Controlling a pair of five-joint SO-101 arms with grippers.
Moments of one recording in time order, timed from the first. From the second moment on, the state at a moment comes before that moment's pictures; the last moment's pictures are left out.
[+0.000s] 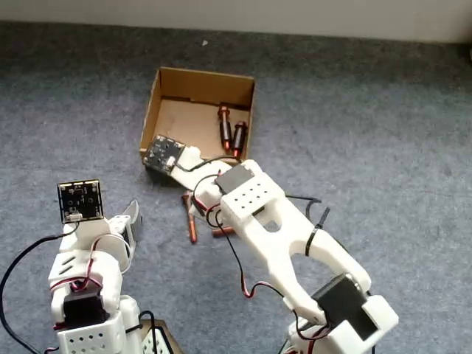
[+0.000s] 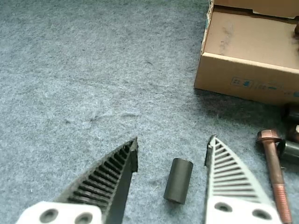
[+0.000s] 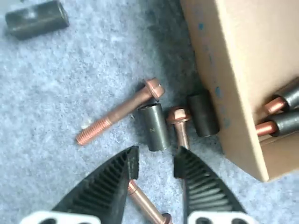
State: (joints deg) left arm -18.3 -103.2 86.5 62.8 1.6; right arm -42.6 -3.4 23.1 54.8 31.6
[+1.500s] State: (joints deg) left arm -18.3 -103.2 86.5 62.8 1.6; right arm -46.6 5.8 21.2 52.5 27.7
